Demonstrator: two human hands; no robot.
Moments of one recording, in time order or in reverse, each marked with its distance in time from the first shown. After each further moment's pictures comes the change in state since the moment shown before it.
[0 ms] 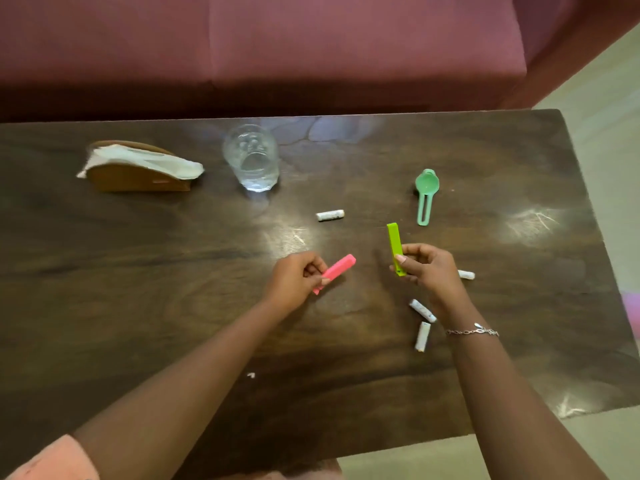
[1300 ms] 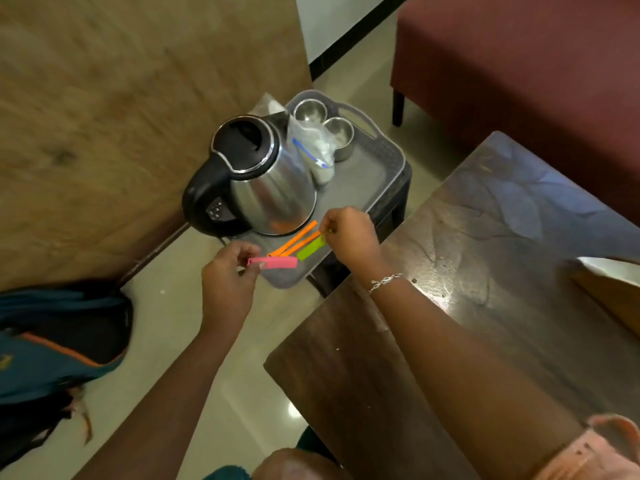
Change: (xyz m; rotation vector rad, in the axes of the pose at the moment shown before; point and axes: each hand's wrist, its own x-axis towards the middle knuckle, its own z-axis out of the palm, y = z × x) left_hand -0.344 -0.310 -0.424 -0.057 1.307 -0.523; right_hand -0.184 -0.029 0.738 -1.055 -0.910 -0.779
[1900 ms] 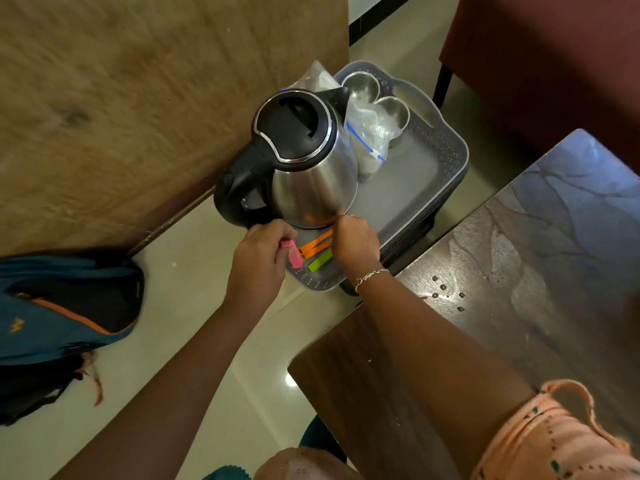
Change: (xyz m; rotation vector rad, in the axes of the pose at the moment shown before) left_hand 0.040 -0.029 0.002 0.159 -0.124 0.210; right_hand 0.036 -0.018 0.071 -0.376 -0.167 0.093
